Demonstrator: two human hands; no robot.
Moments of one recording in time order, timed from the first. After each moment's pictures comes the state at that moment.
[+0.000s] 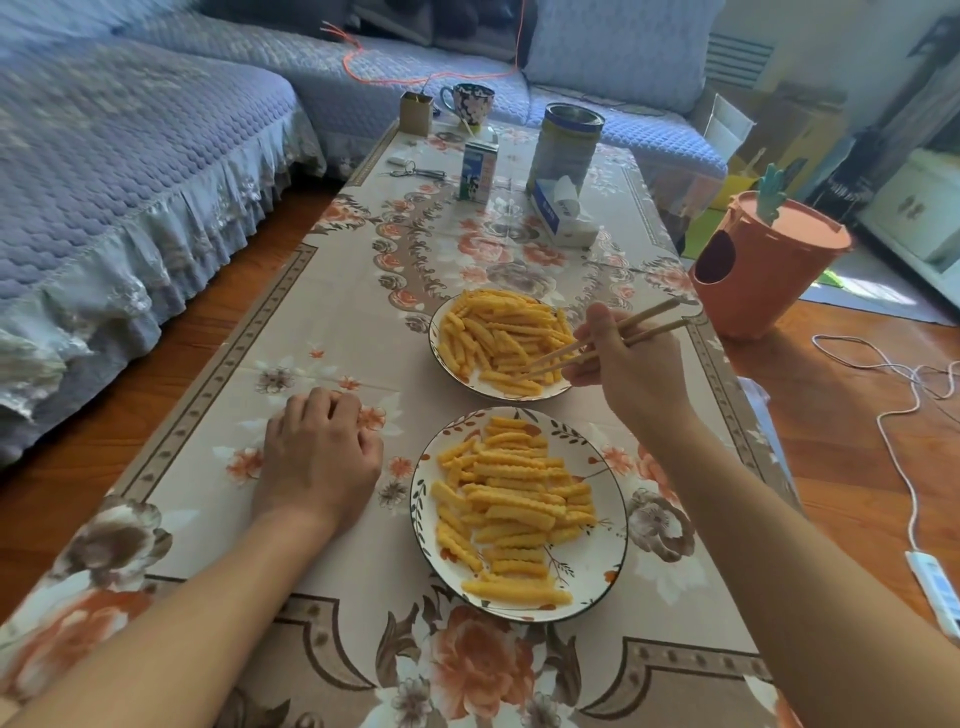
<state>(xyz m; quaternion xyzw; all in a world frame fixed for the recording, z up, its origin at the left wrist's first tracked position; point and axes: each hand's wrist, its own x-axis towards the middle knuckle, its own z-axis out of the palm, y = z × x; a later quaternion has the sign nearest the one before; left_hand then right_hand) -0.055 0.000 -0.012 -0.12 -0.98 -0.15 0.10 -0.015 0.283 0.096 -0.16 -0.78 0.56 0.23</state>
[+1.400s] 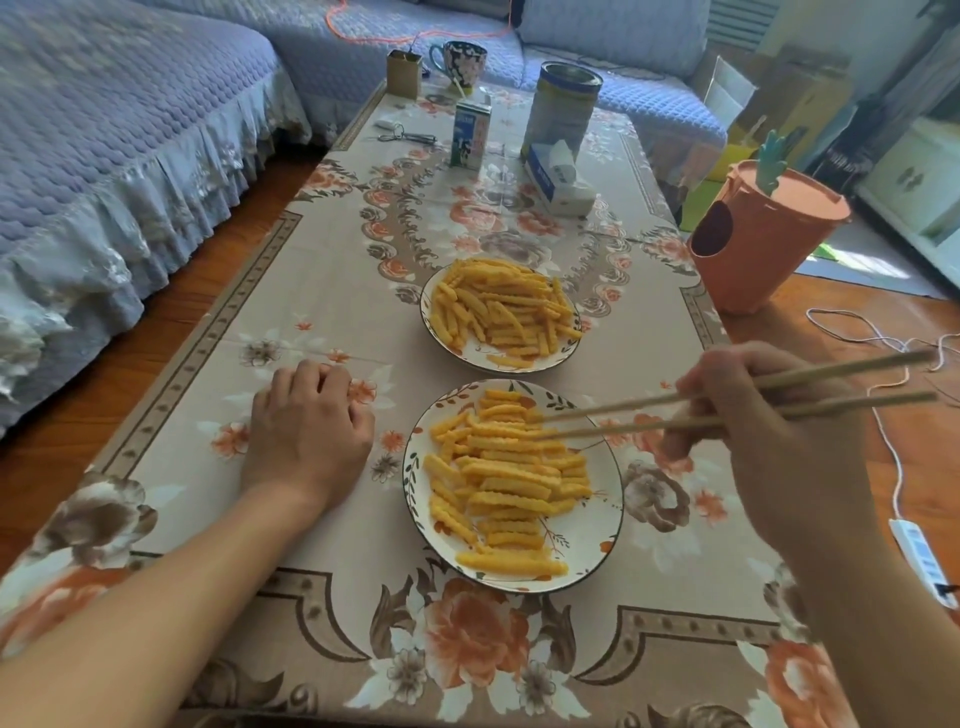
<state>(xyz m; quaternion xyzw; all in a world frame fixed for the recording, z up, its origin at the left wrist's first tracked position) -0.057 -0.001 -0.016 -0.12 -0.98 -0.15 0.10 0.109 0.274 0.141 -0.10 -0.79 0.54 0.27</state>
